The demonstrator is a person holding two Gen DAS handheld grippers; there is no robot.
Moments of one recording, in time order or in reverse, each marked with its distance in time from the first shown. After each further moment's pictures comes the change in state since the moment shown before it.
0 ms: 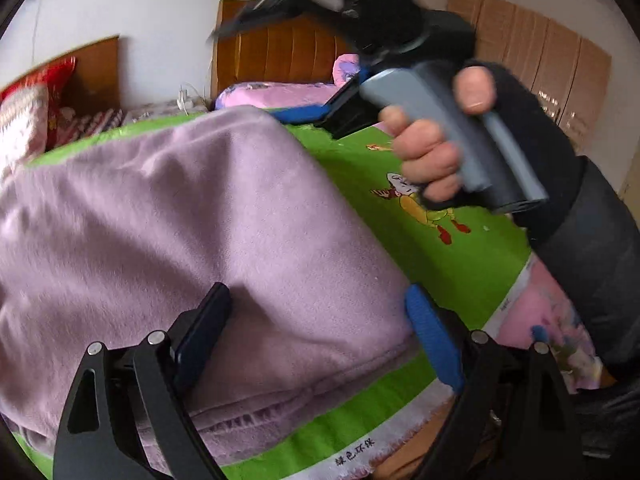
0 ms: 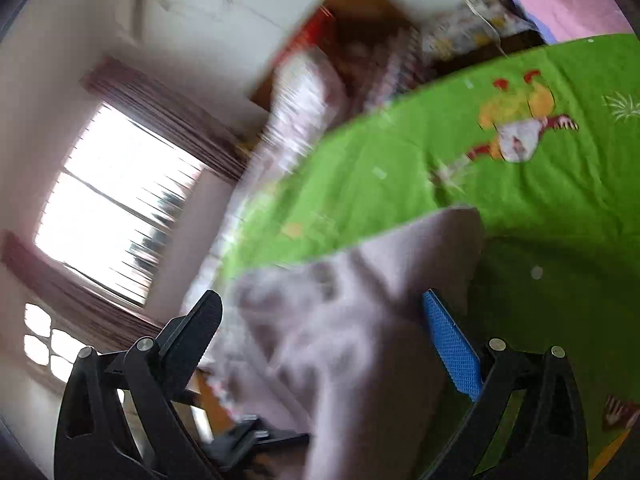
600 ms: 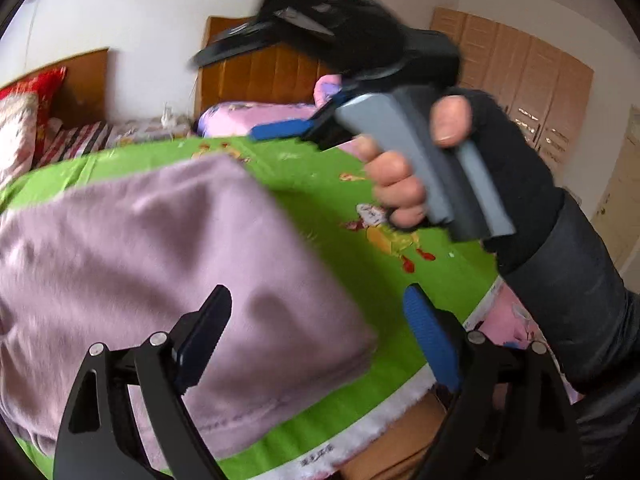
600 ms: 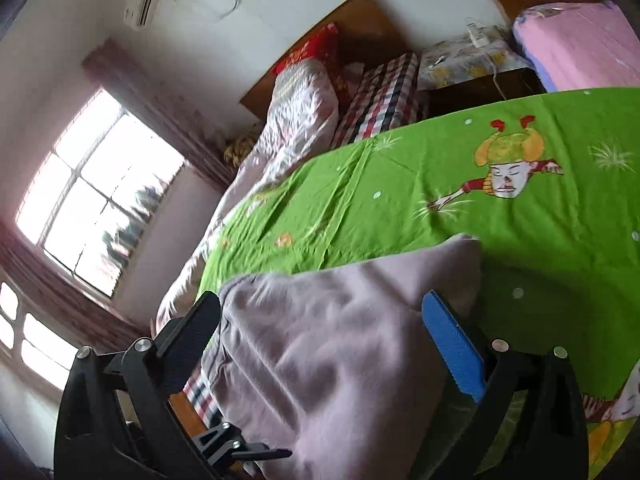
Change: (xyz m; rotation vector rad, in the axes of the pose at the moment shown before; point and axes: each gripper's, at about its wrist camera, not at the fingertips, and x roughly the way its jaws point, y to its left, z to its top) left arm -0.028 -0.008 0.018 0.028 -0.073 -0.057; right arm -0.021 0.041 -0.006 -0.097 -0.074 -0.032
